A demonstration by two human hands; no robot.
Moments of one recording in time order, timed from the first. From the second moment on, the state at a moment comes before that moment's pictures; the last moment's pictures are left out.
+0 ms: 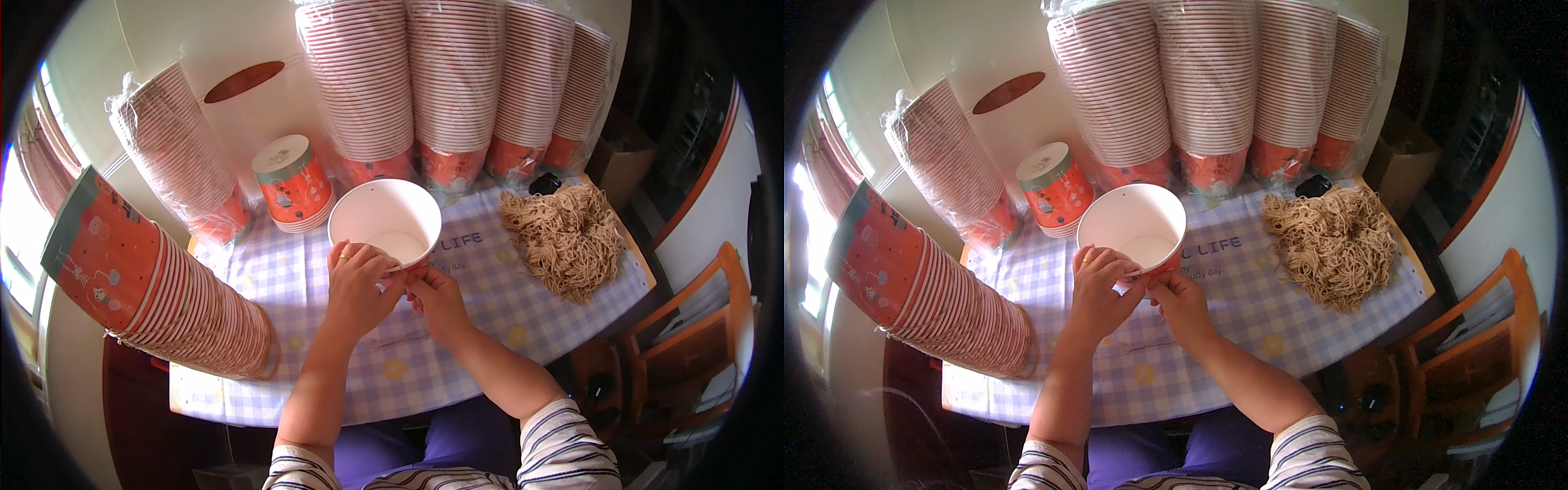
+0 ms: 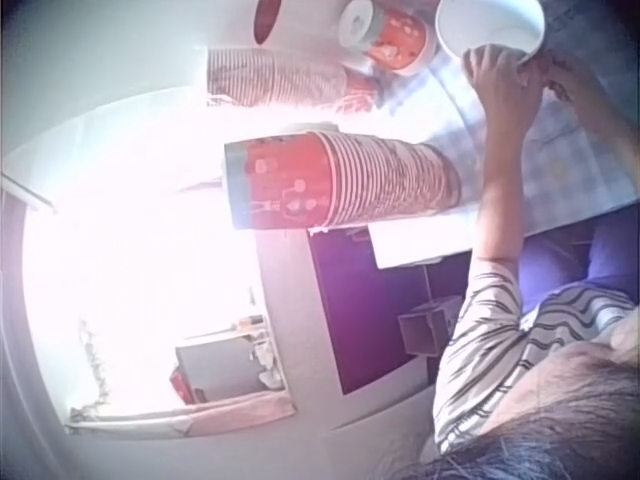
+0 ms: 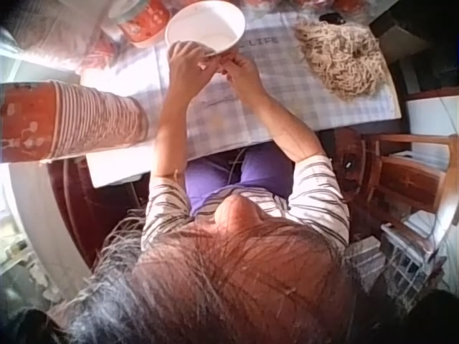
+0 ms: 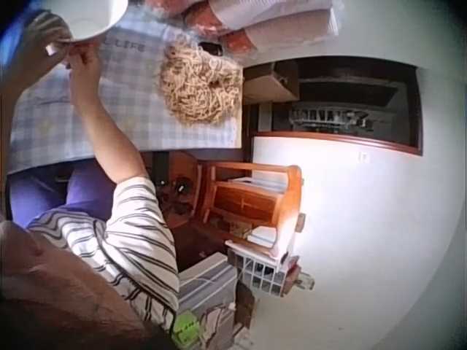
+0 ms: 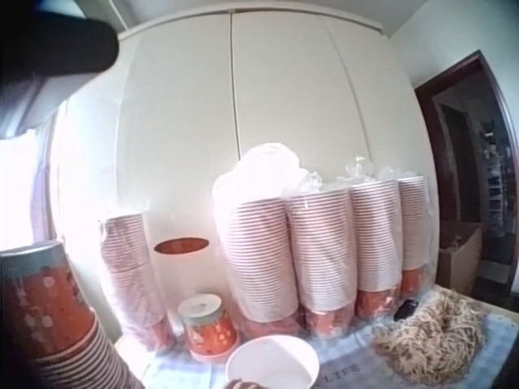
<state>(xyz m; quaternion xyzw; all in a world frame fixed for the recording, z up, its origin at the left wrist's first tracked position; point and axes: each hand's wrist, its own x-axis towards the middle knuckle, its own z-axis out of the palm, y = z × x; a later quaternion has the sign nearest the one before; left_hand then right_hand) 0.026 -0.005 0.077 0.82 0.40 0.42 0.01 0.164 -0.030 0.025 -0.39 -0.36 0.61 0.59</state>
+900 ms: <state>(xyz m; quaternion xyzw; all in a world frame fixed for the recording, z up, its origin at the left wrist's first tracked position) 0.026 -0.001 0.070 0.81 0.39 0.44 0.00 0.165 -0.029 0.024 -0.38 -0.39 0.59 0.59</state>
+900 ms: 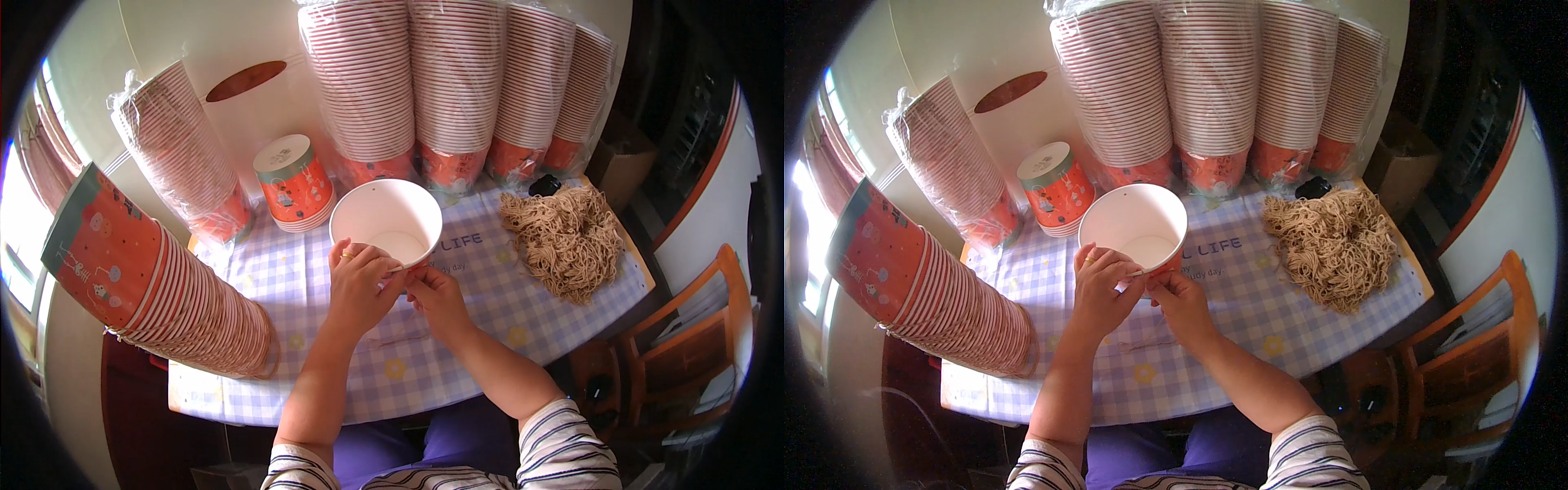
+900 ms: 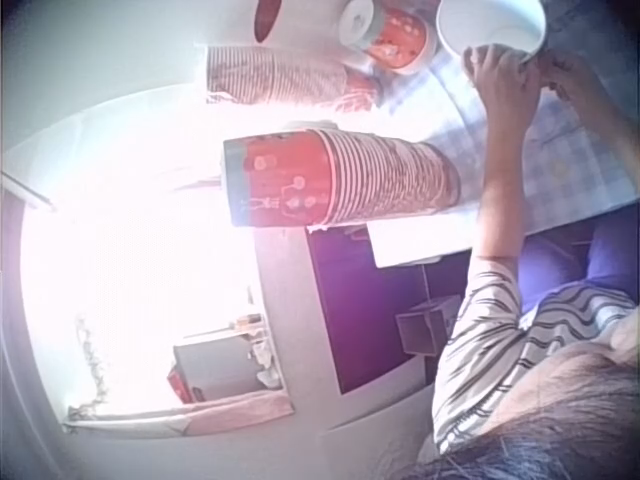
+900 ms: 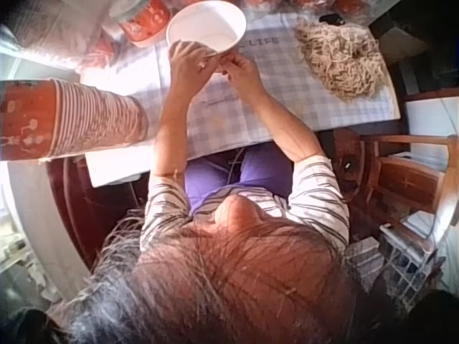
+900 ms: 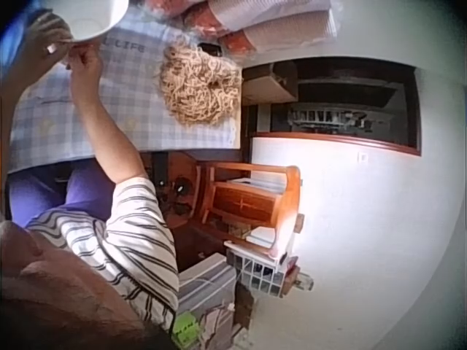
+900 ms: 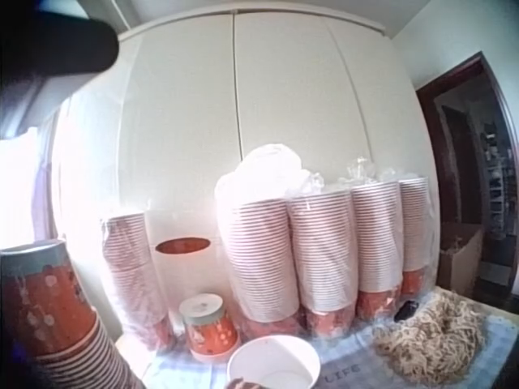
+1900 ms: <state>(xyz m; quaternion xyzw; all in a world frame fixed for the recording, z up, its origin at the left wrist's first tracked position) -0.015 -0.037 0.018 0.59 0.30 0.18 0.73 0.212 -0.023 0.048 -0.12 -0.28 0.75 0.59</state>
